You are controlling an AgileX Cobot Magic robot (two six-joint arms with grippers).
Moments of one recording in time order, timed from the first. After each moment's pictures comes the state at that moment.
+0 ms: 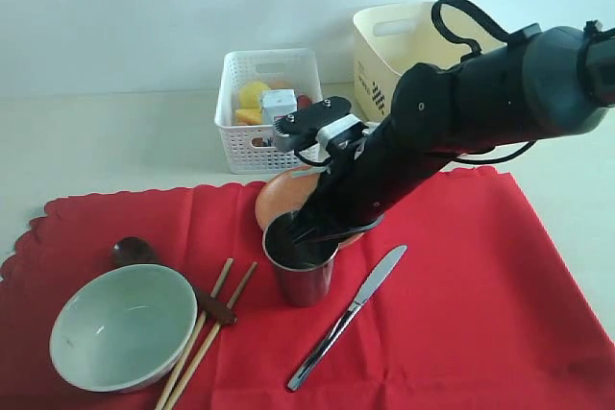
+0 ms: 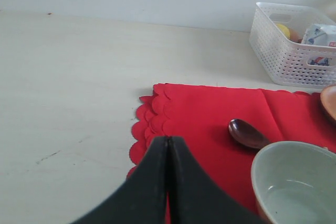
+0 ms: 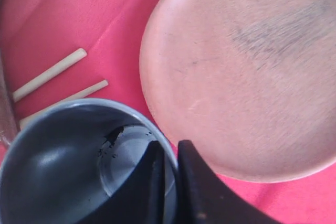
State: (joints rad) left arm -0.02 0.01 0.00 0.00 0.37 -0.10; right arm 0.59 1.91 -1.13 0.40 0.42 -0.44
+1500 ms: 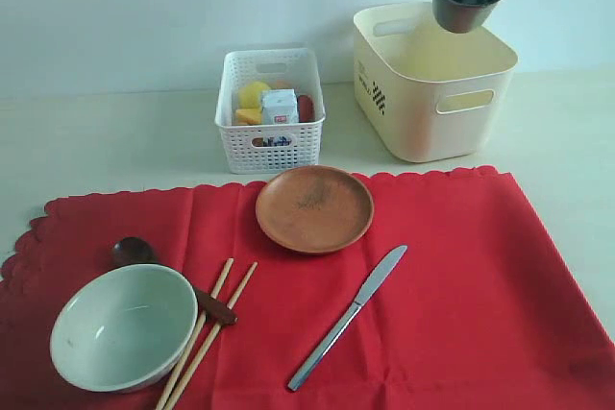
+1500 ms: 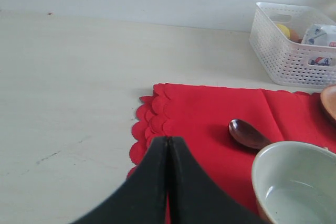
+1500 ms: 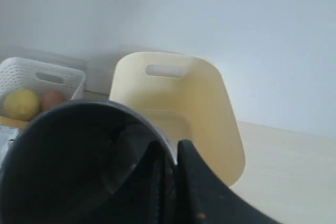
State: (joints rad) left arm -0.02 0.01 0.00 0.00 0.37 -0.10; right arm 0.32 1.49 -1.18 -0.75 0.30 0.65
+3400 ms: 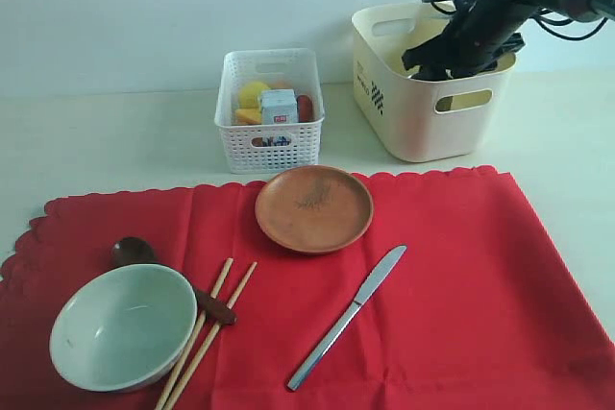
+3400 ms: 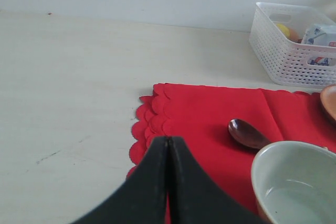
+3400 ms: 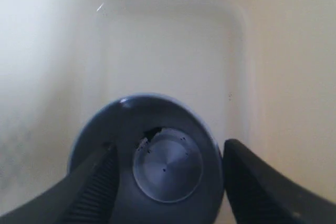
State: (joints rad) left arm -0.02 0.01 0.00 0.00 0.37 -0.10; right arm 0.11 2.44 -2.19 0.16 0.86 -0.22
